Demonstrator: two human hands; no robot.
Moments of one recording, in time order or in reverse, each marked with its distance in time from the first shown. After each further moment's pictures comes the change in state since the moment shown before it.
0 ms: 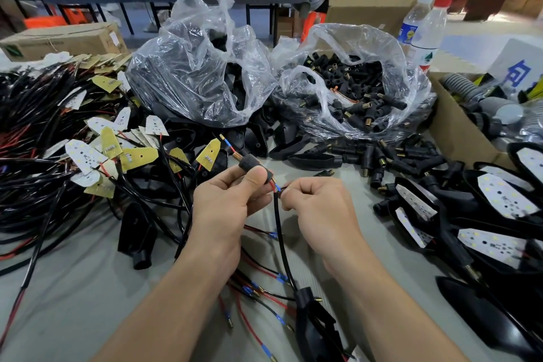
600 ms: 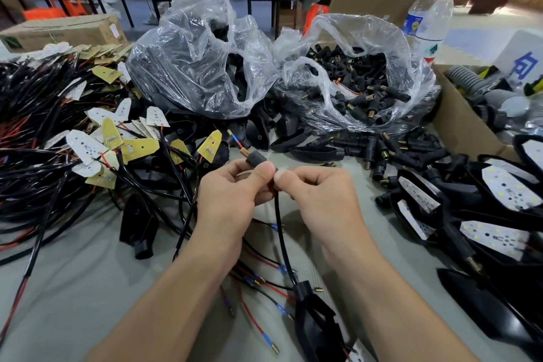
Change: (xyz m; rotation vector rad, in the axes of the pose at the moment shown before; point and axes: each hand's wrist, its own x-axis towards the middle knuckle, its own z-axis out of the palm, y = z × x) left_hand -0.002 -0.001 0.002 0.158 -0.021 0.042; right_hand -0.003 -0.006 0.004 0.110 0.002 -0.054
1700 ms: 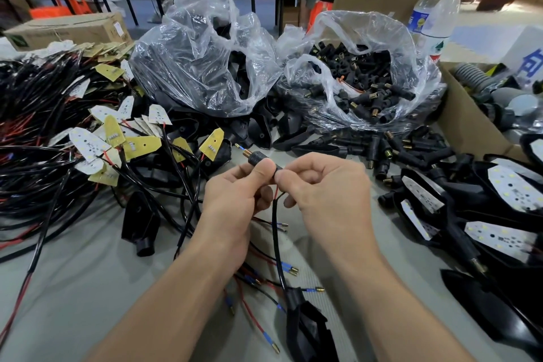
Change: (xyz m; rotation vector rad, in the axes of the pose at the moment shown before) left_hand -0.006 0.002 0.001 -0.091 -0.062 -0.114; right_hand -0.004 -0.007 -0.004 -0.047 0.078 -0.084
